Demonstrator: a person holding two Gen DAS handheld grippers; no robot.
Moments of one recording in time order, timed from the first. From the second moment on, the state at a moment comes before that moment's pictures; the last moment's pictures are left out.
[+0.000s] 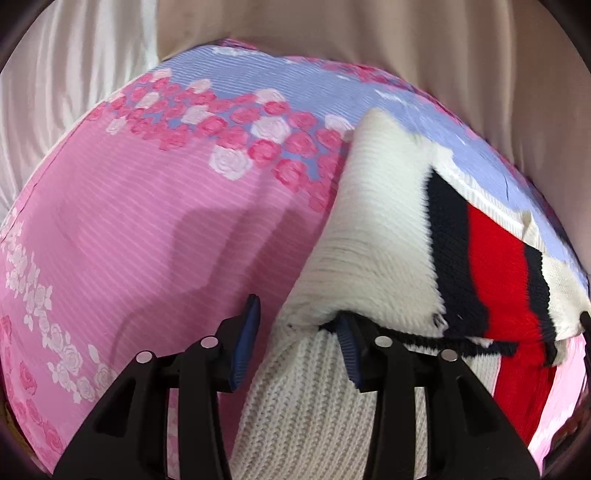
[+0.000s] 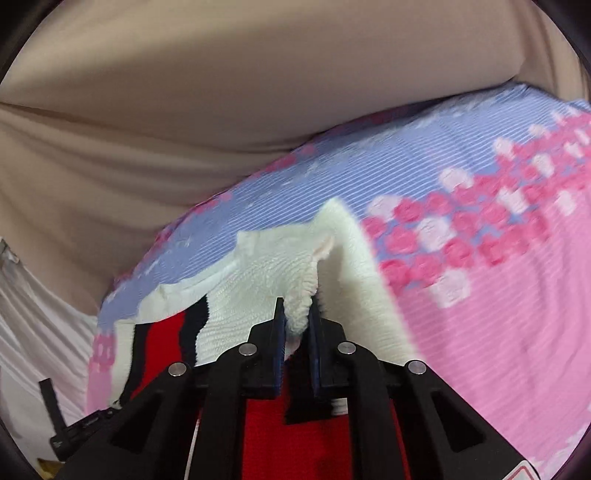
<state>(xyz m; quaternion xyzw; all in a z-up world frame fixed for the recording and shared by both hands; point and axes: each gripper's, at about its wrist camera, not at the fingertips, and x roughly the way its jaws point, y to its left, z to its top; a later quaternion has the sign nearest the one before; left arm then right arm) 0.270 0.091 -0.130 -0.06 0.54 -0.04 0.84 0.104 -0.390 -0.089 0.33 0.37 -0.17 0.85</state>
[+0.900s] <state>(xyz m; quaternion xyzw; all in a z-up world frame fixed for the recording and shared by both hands) 0.107 0.118 -0.132 -0.08 0.58 -0.06 0.81 -0.114 -0.320 -0.096 0.30 0.47 -0.13 0.82</state>
